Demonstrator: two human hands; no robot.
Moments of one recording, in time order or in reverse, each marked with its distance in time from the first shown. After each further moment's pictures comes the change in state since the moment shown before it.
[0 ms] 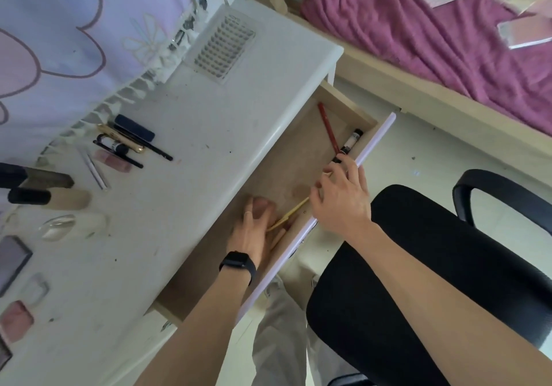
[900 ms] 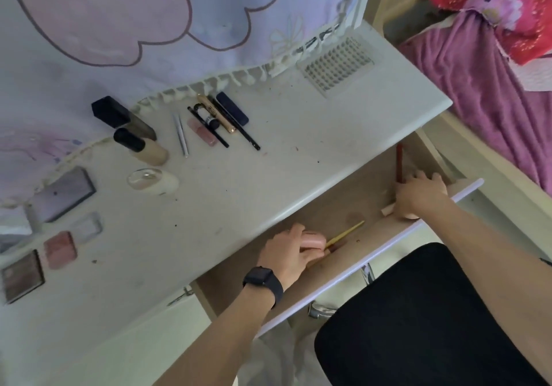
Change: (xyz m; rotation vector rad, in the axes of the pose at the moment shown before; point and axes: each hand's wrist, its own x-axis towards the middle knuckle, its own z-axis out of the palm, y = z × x) left_hand -0.028 -0.037 -0.008 -0.453 0.121 -0.062; right_hand 0.114 -0.006 -0.042 -0.850 -0.583 -0.044
